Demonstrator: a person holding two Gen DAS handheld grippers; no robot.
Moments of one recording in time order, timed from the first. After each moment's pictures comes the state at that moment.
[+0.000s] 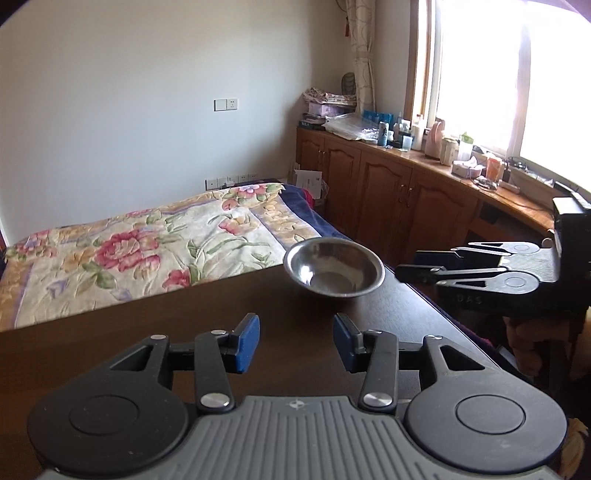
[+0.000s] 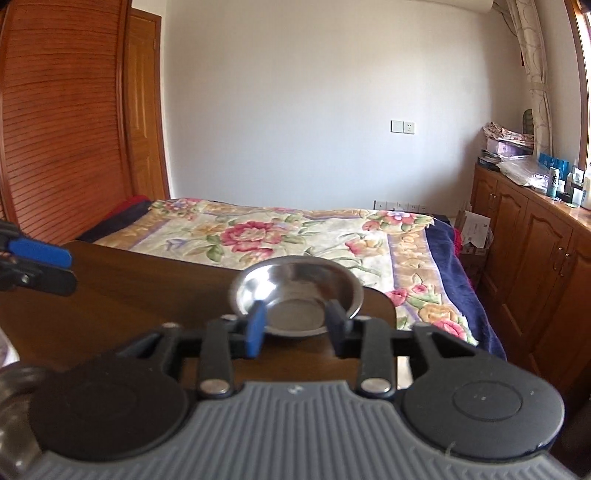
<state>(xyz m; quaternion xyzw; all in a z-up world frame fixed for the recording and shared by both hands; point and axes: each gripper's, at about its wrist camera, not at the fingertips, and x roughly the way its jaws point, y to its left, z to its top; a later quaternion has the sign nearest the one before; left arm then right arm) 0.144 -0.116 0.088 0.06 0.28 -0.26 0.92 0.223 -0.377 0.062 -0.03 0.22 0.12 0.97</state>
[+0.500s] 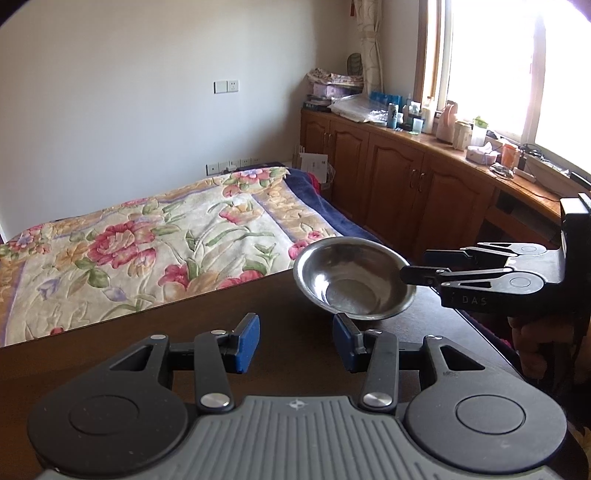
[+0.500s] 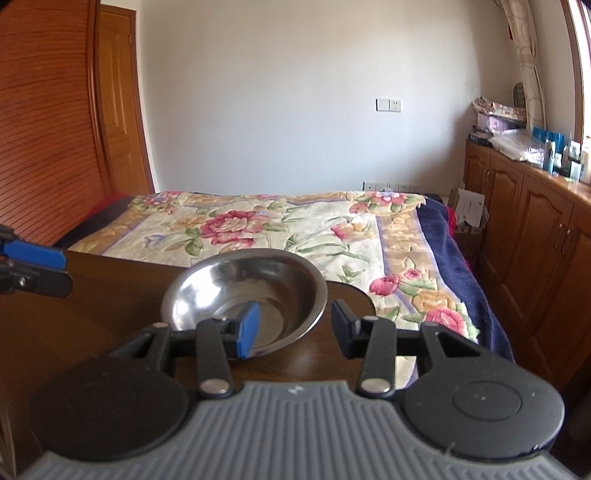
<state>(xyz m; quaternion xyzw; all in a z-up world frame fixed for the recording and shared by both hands) 0.206 -0.143 0.069 0.07 0.31 -0.25 0.91 0.267 -0.401 0.046 0.00 0.25 0.11 0.96</state>
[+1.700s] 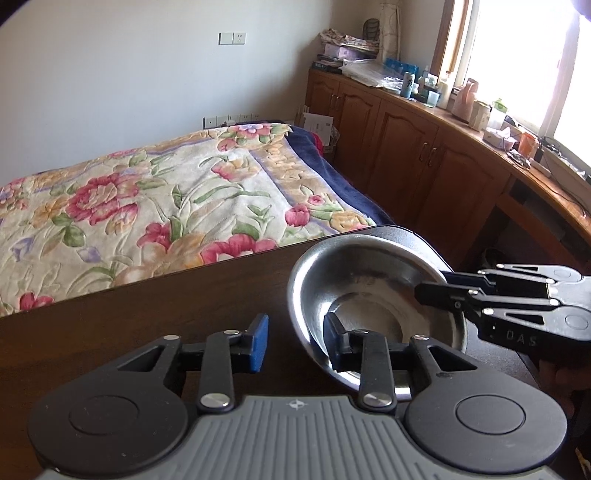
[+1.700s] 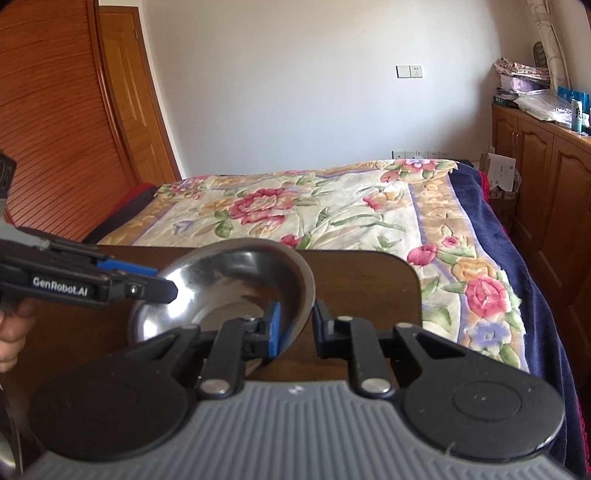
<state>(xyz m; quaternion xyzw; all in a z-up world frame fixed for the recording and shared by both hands) 0.267 -0.171 0.032 0.04 0.38 -0.25 0.89 0.280 -0.395 0.034 0.04 0.29 0.16 0.94</state>
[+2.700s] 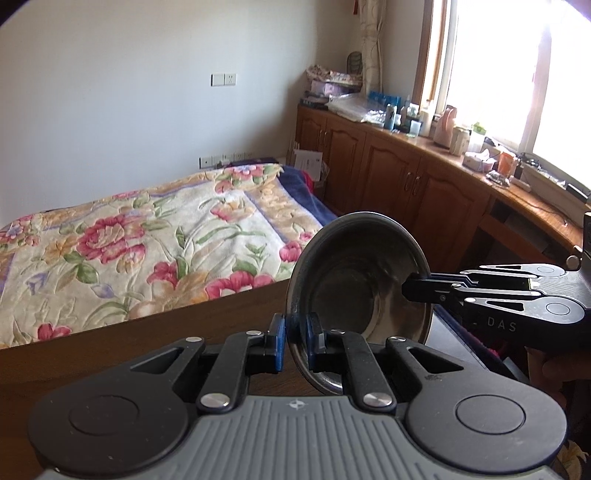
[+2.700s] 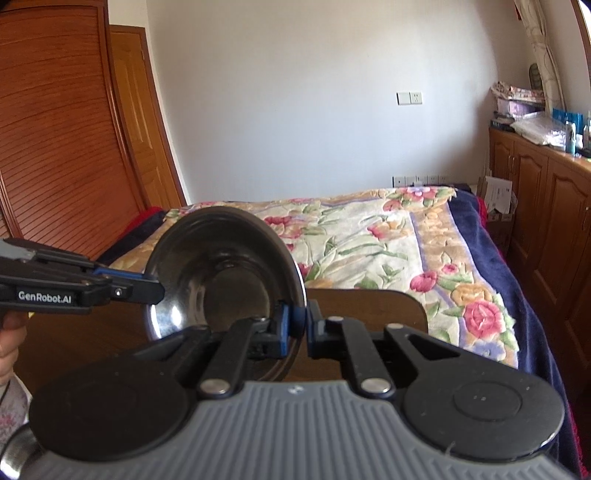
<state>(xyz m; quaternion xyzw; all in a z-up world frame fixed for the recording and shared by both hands) 0.215 -0.149 0.088 0.05 0.32 -0.27 0.91 0.247 -0.384 0.077 0.04 0.25 0.16 0.96</state>
